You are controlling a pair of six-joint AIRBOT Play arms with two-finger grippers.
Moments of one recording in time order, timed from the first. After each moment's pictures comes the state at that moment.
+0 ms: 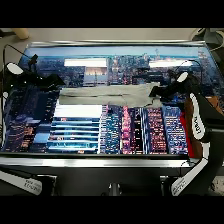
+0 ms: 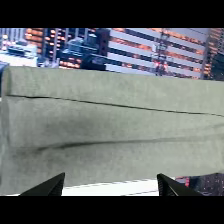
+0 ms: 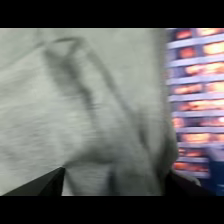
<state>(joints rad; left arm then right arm) 0.10 -1.71 1.66 1.02 -1.18 -1.48 -0.09 -1.98 1.69 -1.09 1.16 1.50</state>
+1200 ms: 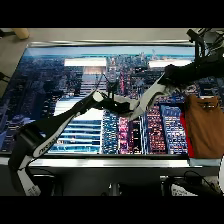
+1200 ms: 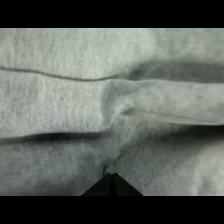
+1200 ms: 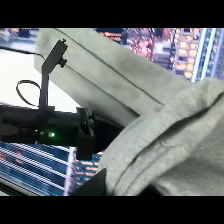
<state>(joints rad) -0.60 -1.95 1.61 0.62 -0.82 -1.43 -0.05 -1.36 1.69 -0.98 1.49 1.50</state>
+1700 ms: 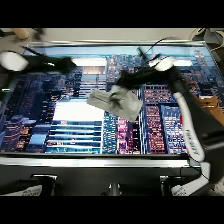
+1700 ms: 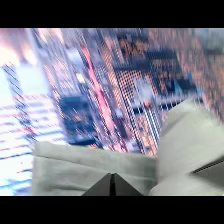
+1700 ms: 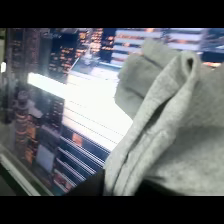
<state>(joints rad) -0.17 -1.37 1.61 1.04 -0.97 -1.50 0.25 -1.74 1.69 -0.66 1.10 1.47</state>
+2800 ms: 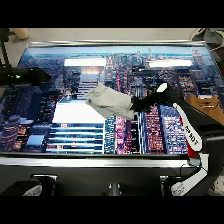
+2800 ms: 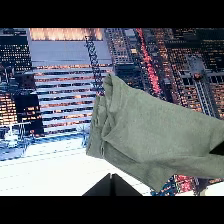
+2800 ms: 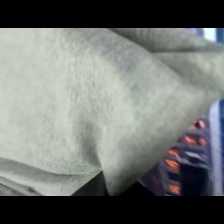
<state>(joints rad) -0.06 -1.11 1.43 1.19 -1.14 -1.49 0.10 -1.80 1.39 -0.81 1.08 1.56</state>
